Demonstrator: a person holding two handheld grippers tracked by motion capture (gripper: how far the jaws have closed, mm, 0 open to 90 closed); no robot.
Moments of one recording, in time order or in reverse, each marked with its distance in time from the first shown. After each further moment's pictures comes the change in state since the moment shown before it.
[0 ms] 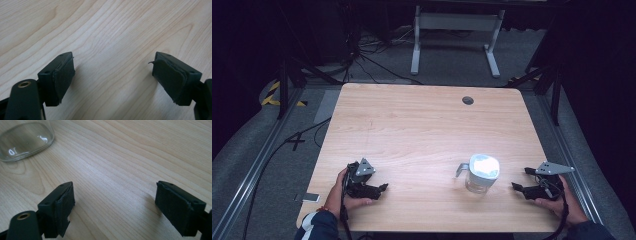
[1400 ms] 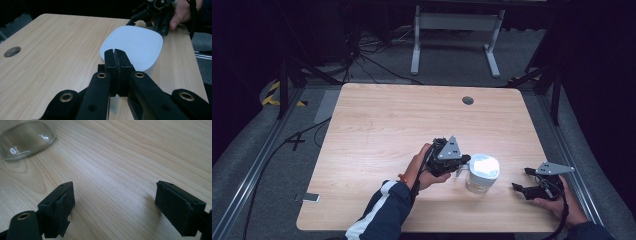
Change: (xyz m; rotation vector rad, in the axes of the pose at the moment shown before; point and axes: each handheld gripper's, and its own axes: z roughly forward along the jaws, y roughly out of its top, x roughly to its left) left arm -0.129 0.189 0.043 -0.316 -0.312 0.389; right arm 0.000 0.000 -0.001 0.004 0.006 -0.004
